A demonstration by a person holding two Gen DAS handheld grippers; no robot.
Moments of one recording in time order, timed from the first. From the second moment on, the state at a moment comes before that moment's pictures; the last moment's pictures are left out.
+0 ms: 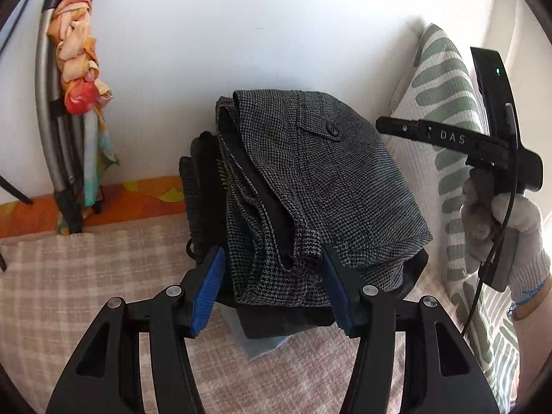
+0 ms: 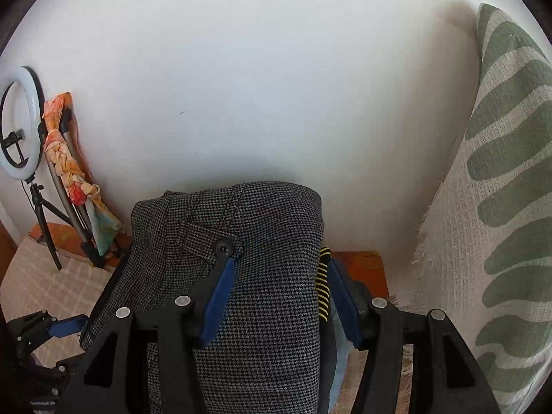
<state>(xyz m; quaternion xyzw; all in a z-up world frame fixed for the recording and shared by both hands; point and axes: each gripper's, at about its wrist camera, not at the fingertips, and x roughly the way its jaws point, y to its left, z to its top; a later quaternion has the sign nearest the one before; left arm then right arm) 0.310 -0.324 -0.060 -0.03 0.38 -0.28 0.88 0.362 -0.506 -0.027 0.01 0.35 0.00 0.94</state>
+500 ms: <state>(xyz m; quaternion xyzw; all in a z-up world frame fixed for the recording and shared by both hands) 0.259 -0.286 -0.005 0.01 0.33 -0.26 0.91 0.262 -0.464 -0.022 0.01 0.34 -0.01 0.94</state>
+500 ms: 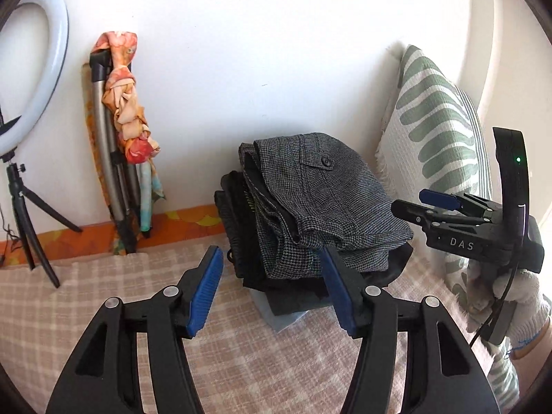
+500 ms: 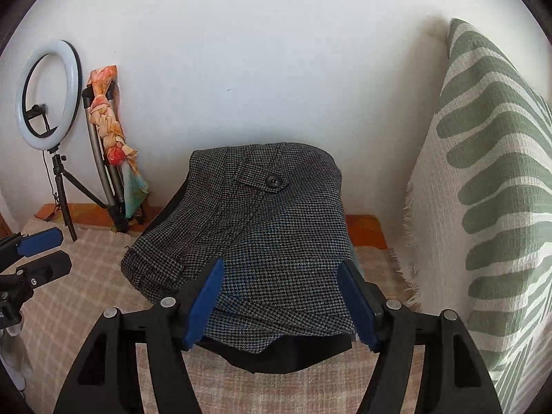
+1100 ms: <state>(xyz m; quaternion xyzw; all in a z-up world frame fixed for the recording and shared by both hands) 0.180 -0.242 0.021 0.04 0.30 -0.27 0.92 0.147 -0.403 -0.017 0.03 0.31 -0.10 0.95</state>
